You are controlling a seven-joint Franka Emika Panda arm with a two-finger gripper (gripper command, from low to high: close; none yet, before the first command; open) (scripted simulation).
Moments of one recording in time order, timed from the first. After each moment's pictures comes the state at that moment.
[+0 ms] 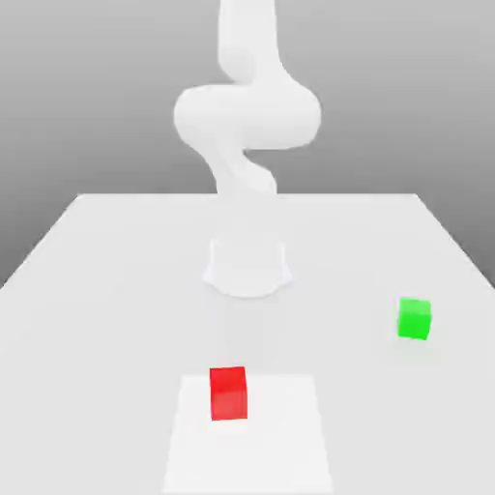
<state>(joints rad) 0.01 -0.73 -0.02 -2.36 0.01 2.35 0.78</state>
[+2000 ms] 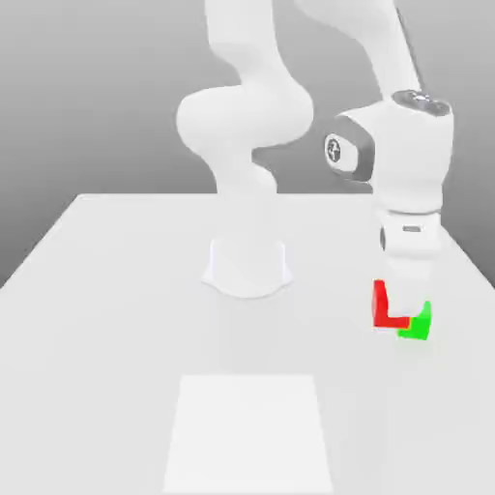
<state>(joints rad) 0.60 -0.20 0.20 -2.90 0.14 2.70 -0.23</state>
